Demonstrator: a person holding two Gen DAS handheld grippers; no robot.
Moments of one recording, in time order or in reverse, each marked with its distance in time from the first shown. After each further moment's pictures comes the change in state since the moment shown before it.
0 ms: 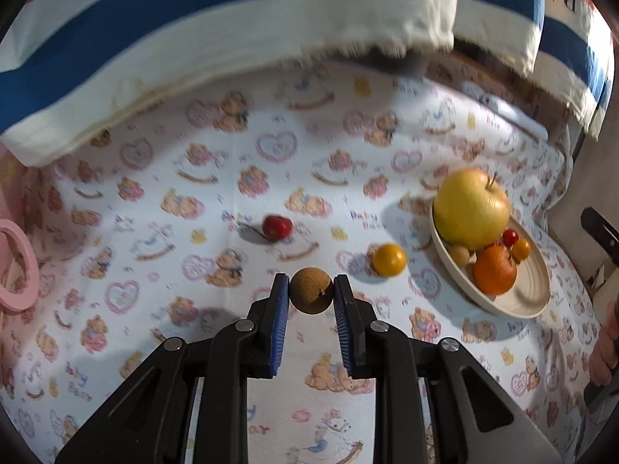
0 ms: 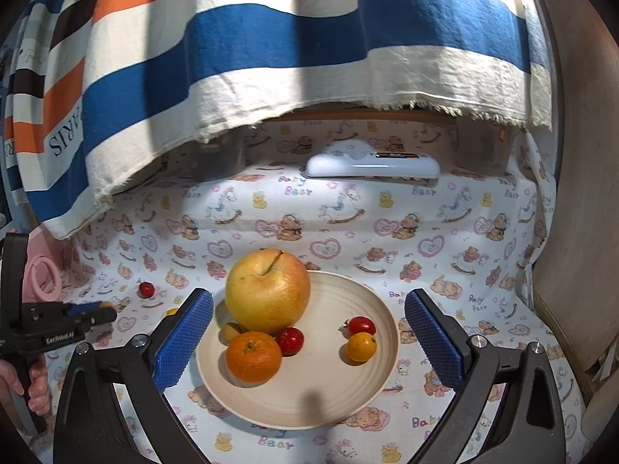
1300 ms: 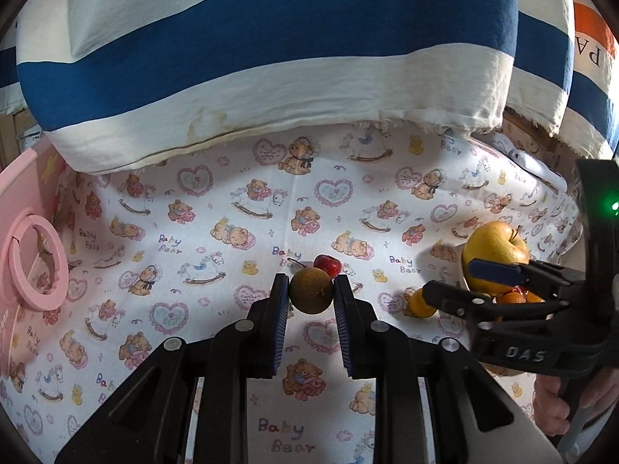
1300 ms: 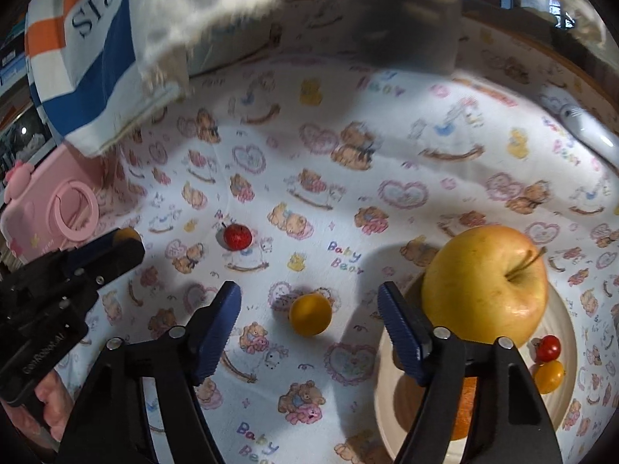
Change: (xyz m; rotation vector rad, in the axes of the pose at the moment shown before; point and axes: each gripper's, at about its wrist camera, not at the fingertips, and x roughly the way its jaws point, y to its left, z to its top) left arm -0.016 0.033 0.010 -0.105 -0.107 0.069; right arm 0.128 0.145 -0.005 -0.175 0.407 0.219
